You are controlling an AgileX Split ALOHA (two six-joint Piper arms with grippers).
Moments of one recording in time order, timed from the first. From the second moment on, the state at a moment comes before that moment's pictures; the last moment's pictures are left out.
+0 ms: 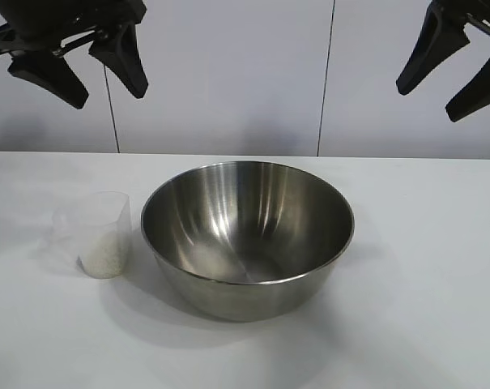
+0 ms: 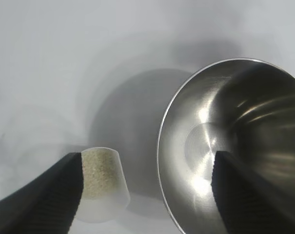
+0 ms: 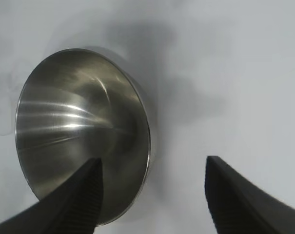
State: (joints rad) left arm -0.31 1.73 -1.42 -0.29 0.83 0.09; right arm 0.01 1.58 -1.28 0.46 0.98 -0.16
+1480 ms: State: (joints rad) left arm -0.44 1.69 -0.16 -0.24 -1.09 0.15; right arm 0.01 1.58 -1.28 0.43 0.97 -0.16
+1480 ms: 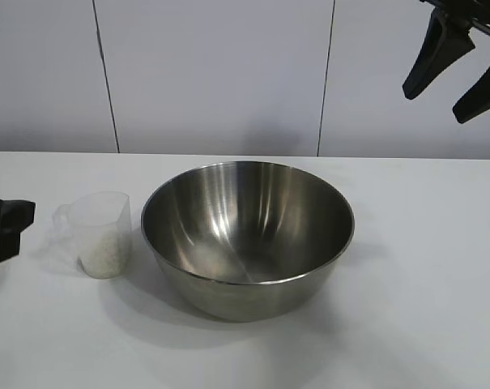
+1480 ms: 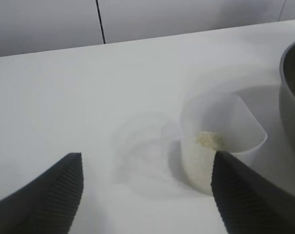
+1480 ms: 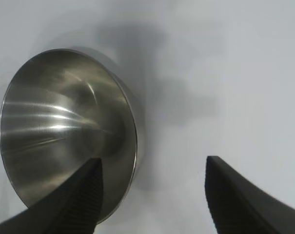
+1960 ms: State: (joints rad) left arm -0.44 1.92 -0.20 -0.23 -1.14 0.12; right arm 0.01 1.58 -1.28 0.43 0.96 -0.16
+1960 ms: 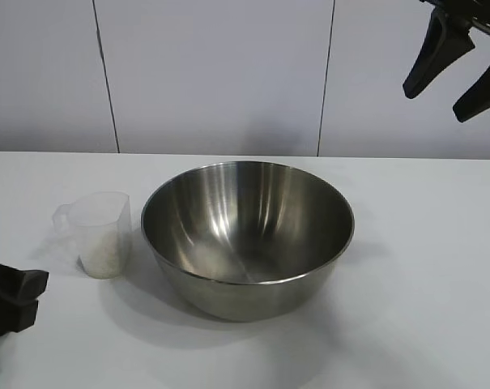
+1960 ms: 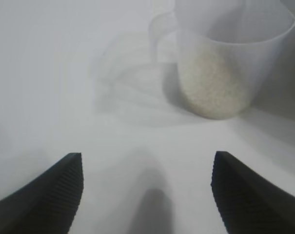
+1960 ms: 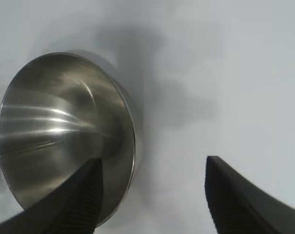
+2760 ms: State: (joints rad) left arm -0.44 1.93 -0.27 -0.33 -1.15 0.12; right arm 0.01 1.58 -1.28 0.43 0.95 -0.16
